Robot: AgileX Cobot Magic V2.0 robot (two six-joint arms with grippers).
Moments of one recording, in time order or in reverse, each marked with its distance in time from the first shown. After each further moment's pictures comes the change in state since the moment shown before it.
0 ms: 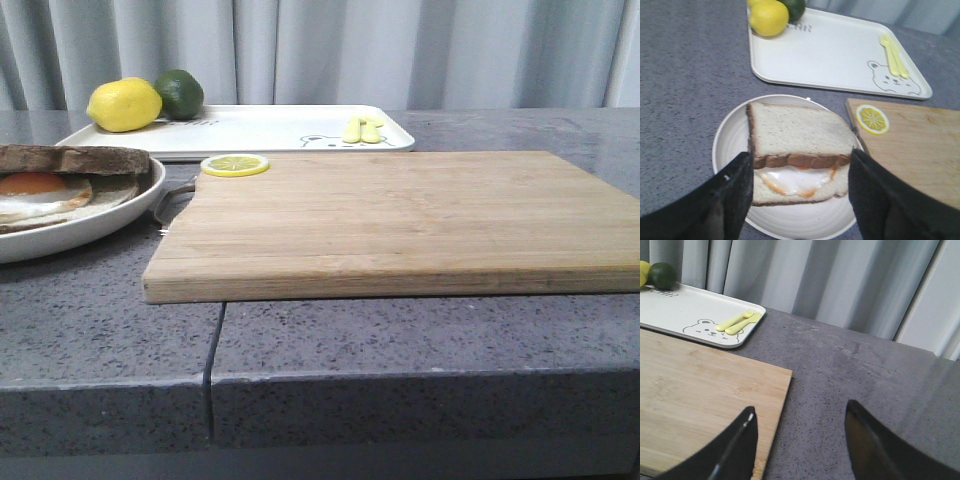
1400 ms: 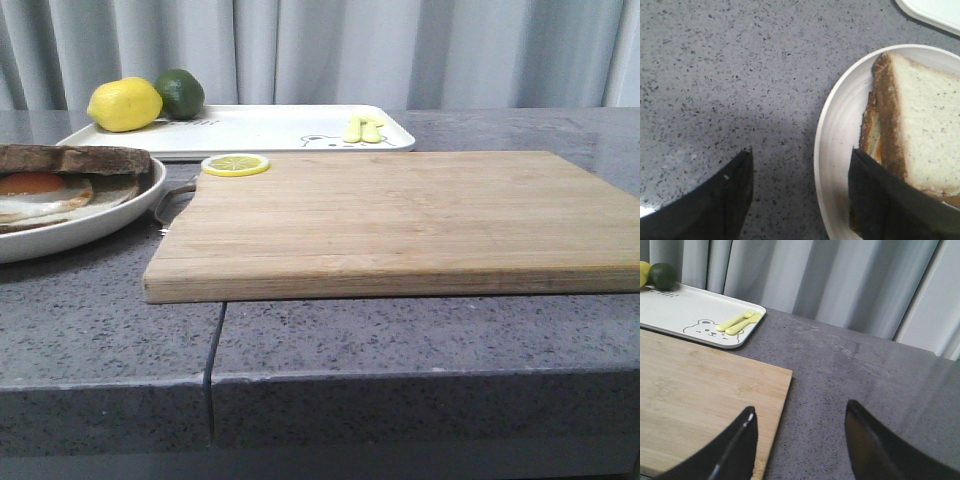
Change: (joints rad) left arm 0.184 0.495 -0.002 -0.029 -0.087 0.020; right arm 0.000 0.000 0.000 0.000 -0.002 0.002
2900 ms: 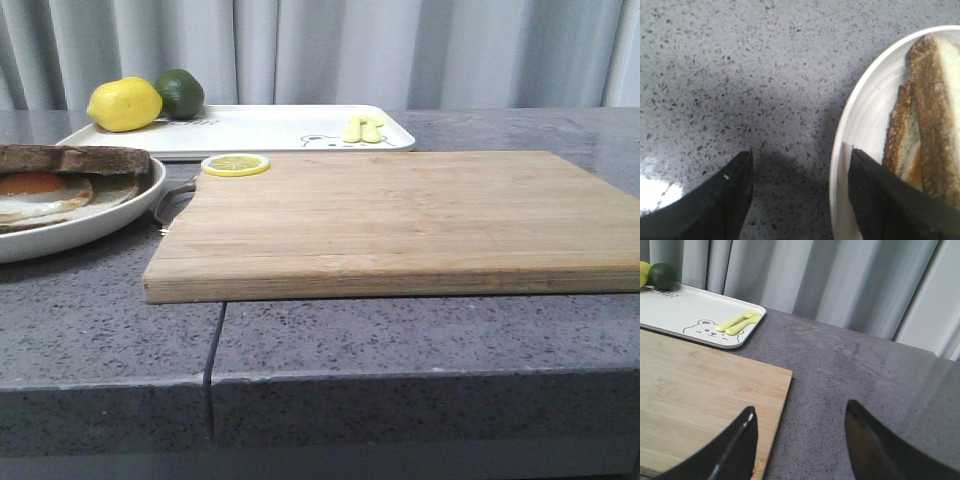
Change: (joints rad) left arm 0.000 0.143 -0.002 -0.058 -0.047 0.022; right arm 0.000 0.000 0.000 0.000 0.000 0.000
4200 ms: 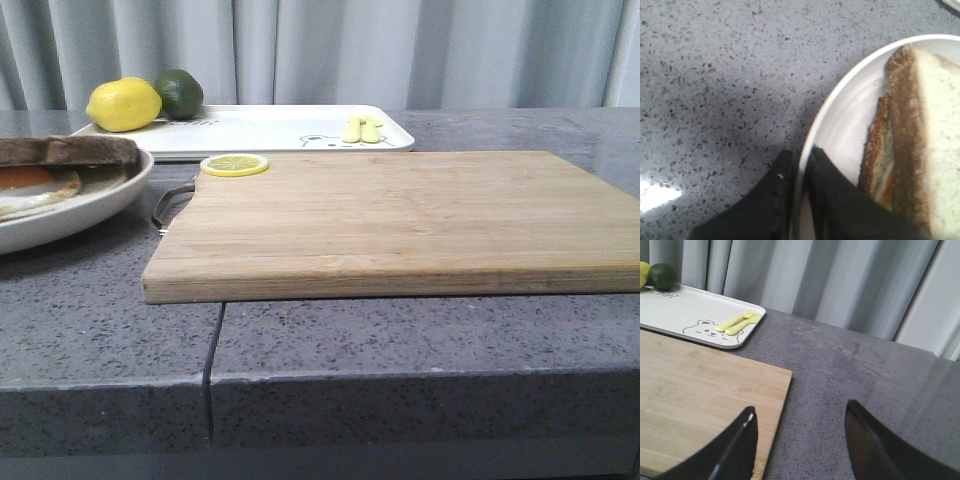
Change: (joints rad) left arm 0.000 0.047 -0.013 -0.063 -0.028 0.008; right arm 0.000 0.000 0.000 0.000 0.000 0.000
